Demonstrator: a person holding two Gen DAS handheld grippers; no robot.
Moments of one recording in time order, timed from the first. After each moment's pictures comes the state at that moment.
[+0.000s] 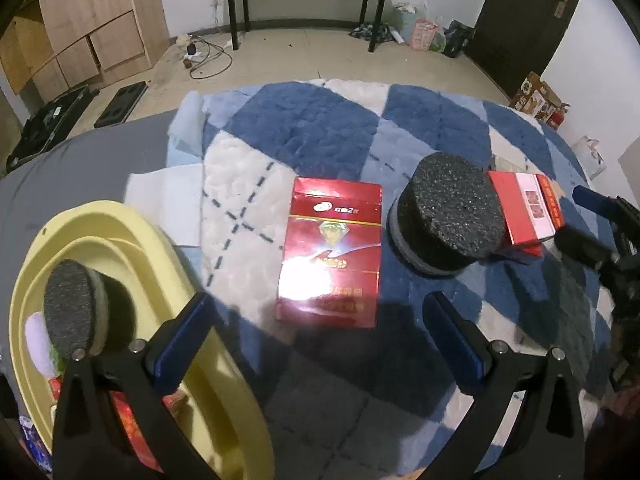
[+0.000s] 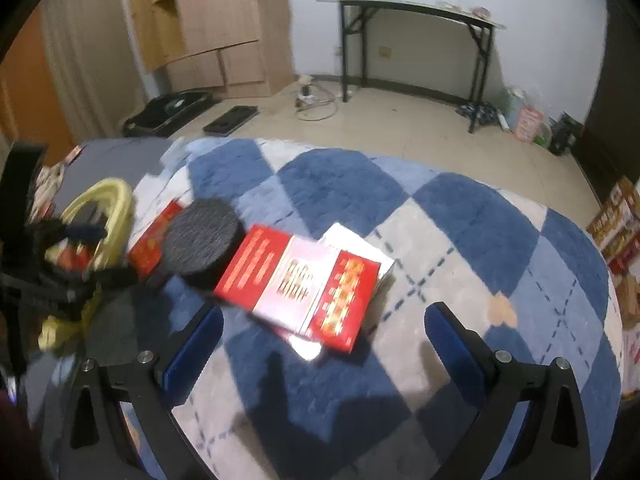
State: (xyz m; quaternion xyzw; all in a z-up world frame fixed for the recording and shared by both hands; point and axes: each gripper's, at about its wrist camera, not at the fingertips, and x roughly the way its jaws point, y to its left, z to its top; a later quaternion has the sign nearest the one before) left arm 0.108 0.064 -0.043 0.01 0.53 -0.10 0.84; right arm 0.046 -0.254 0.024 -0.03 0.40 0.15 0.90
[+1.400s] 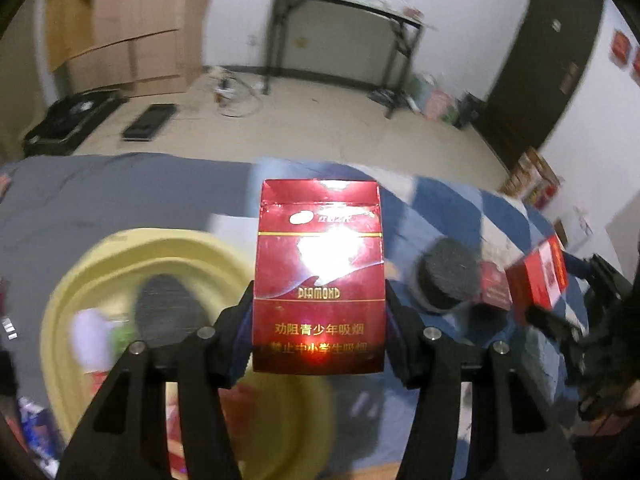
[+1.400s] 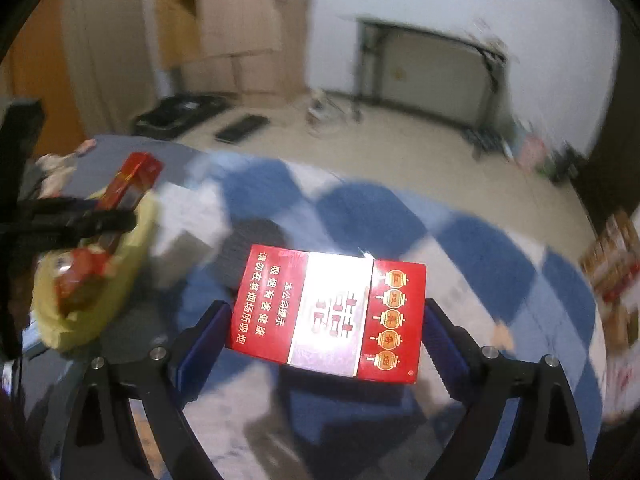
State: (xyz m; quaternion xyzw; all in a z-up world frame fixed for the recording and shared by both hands) left arm 0.071 0.159 0.034 -0.08 0.44 -0.07 0.89; right arm 0.027 -0.202 0.053 -0.10 0.35 0.19 0.91
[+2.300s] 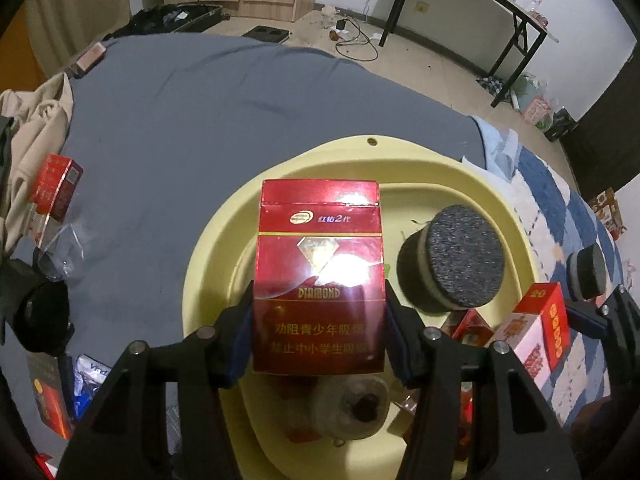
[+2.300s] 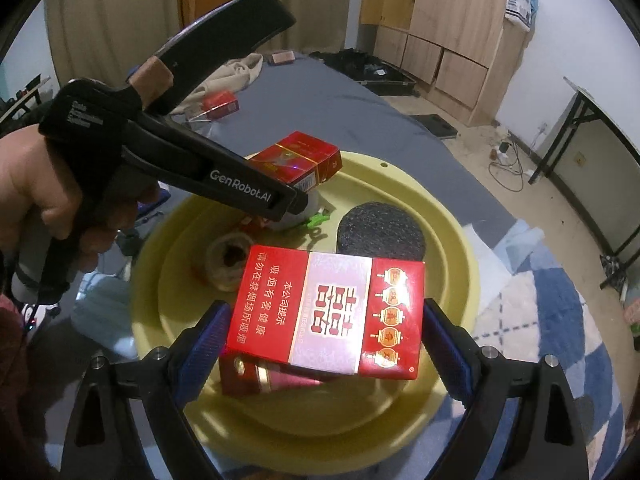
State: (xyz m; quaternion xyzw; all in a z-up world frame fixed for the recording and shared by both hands) left arm 0.059 0.323 -0.045 -0.14 0.54 0.06 0.83; right arm -0.007 0.092 0.027 -0.26 0.35 0.41 0.80
